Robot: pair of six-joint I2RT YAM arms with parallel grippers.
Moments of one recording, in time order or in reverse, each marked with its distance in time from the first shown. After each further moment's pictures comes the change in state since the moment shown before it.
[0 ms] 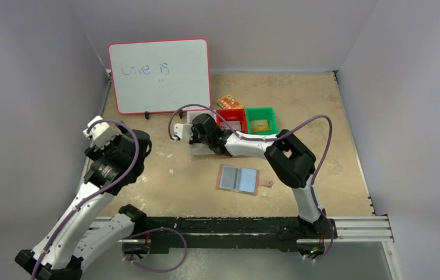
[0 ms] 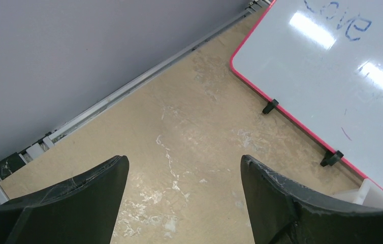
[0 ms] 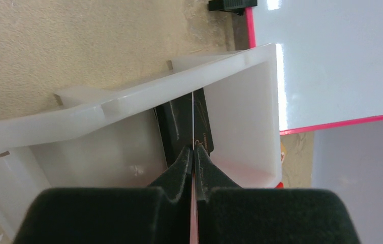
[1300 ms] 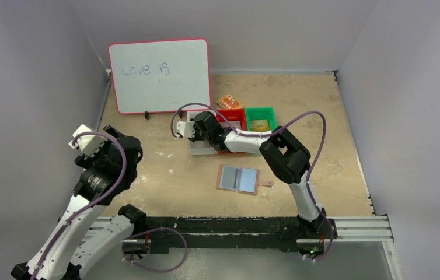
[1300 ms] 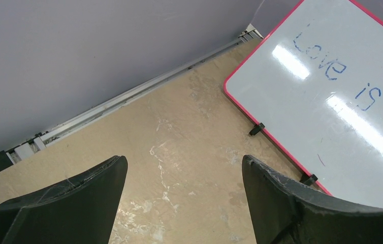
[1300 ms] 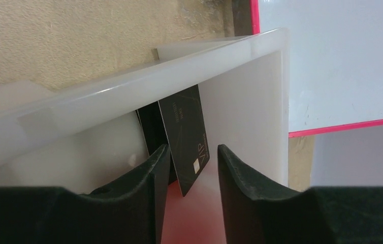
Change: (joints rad) left arm 0.000 -0.119 0.000 -0.018 -0.063 -0.062; right arm -0.040 0.090 0.045 0.023 -0.001 -0.057
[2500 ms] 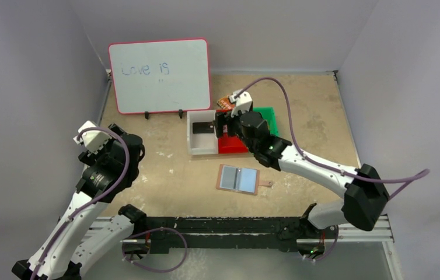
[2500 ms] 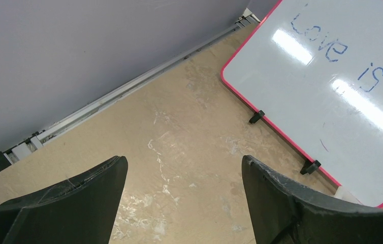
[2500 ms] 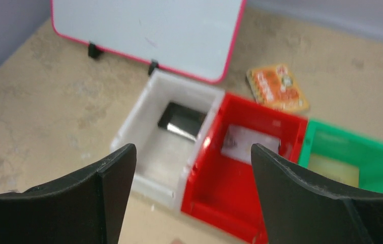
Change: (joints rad) left arm 0.001 0.025 0.000 0.018 0.045 0.038; right arm -0.019 -0.713 -0.376 0.092 0.141 0.999
